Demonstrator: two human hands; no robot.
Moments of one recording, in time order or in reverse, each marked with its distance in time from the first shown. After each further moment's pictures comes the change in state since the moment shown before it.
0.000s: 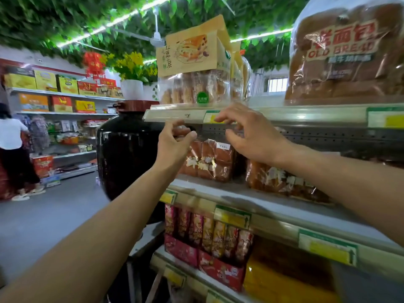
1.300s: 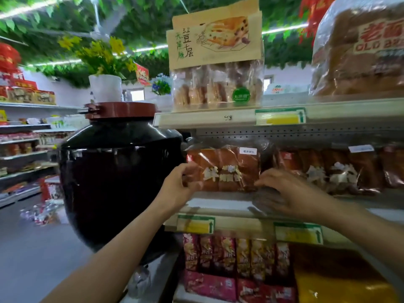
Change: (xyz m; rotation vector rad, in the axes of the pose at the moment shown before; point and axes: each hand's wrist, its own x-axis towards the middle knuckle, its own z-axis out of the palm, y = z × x) left_hand 0.096 -0.157 -0.089 0.131 -0.585 0.079; right_hand -0.015 0.005 0.127 -0.467 -0.390 0.381
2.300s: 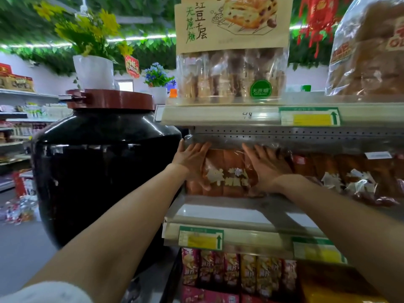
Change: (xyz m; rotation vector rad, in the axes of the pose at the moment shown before) left_hand 0.139 -0.034 0.012 1.134 -0.348 0.200; right_hand 0.126 0.022 0.043 -0.191 -0.097 0.388
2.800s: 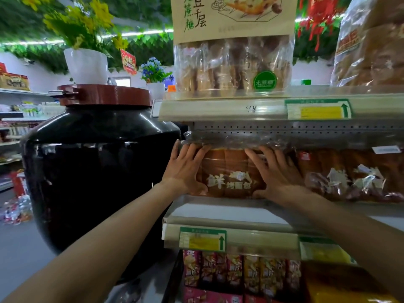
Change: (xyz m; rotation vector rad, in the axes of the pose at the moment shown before) left_hand -0.025 -0.003 0.030 0.017 0.303 0.029; right_hand -0.026 0.000 0.022 -0.141 0.225 -0.047
